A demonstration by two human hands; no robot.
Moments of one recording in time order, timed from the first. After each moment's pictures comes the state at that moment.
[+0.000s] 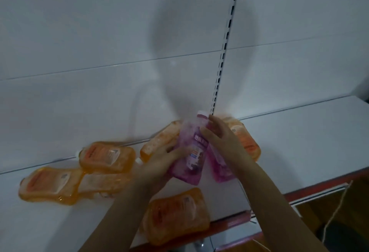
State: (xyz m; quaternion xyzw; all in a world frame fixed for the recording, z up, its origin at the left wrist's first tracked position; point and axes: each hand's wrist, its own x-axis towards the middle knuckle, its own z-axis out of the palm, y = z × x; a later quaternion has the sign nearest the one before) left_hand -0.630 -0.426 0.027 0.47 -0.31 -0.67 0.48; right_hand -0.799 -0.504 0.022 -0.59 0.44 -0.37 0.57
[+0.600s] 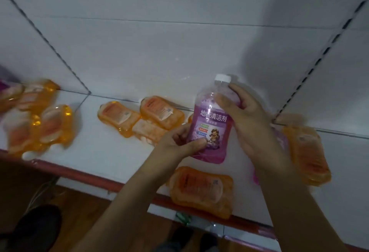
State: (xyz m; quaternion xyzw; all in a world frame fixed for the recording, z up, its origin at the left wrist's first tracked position) left_hand -0.616 -0.356 0.025 0.58 -0.28 -0.47 0.60; right_hand -0.722 -0.500 0.060 -0.55 0.25 -0.34 0.72
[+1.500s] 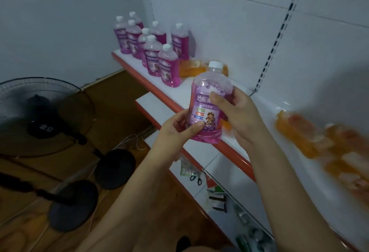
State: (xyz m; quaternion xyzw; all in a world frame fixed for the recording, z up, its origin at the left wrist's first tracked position) left_hand -0.369 0.017 0.036 0.66 -0.10 -0.20 0.72; right_hand -0.383 -0.153 0.065 -0.66 0.09 -0.11 0.74
